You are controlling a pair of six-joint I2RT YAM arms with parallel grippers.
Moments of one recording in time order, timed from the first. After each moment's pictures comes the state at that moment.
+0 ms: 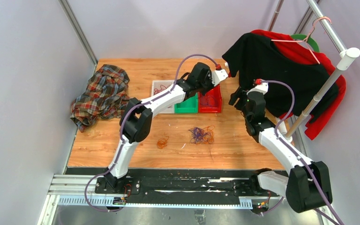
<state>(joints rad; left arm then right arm) -0.74 2.21 1.91 -0.21 0.08 0.46 0.26 1.14 0.65 0.18 0.27 0.40</state>
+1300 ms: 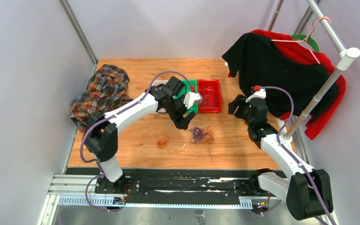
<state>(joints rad) -0.68 1.73 1.46 -0.75 0.39 0.34 0.22 1.05 0.56 0.12 0.10 0.38</state>
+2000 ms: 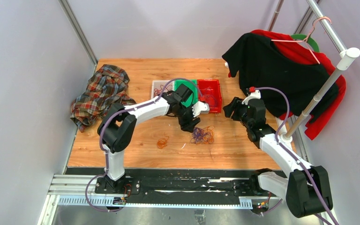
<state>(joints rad) -0.71 1.91 1.37 -0.54 0.54 0.56 0.23 1.08 0.53 0.15 -0.07 0.39</state>
